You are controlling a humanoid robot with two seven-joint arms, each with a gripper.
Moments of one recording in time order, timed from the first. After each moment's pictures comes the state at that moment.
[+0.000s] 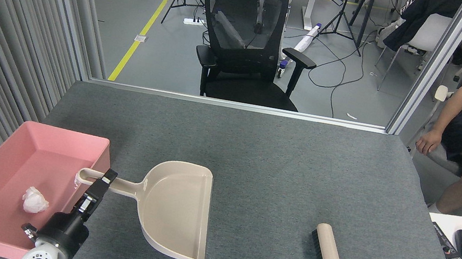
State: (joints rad) left arm -0.10 -0.07 0.26 -1.45 -0.45 -0.24 -0.44; right arm 0.37 -0.03 -0.11 -1.57 1.18 -0.06 -0.25
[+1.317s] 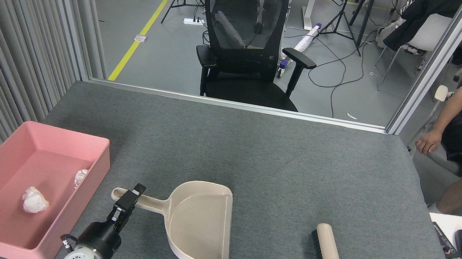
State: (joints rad) left arm -0.23 -0.13 0.24 -1.08 -0.44 -0.32 -0.35; right arm 0.38 -0.03 -0.12 -1.57 1.18 -0.06 -0.25
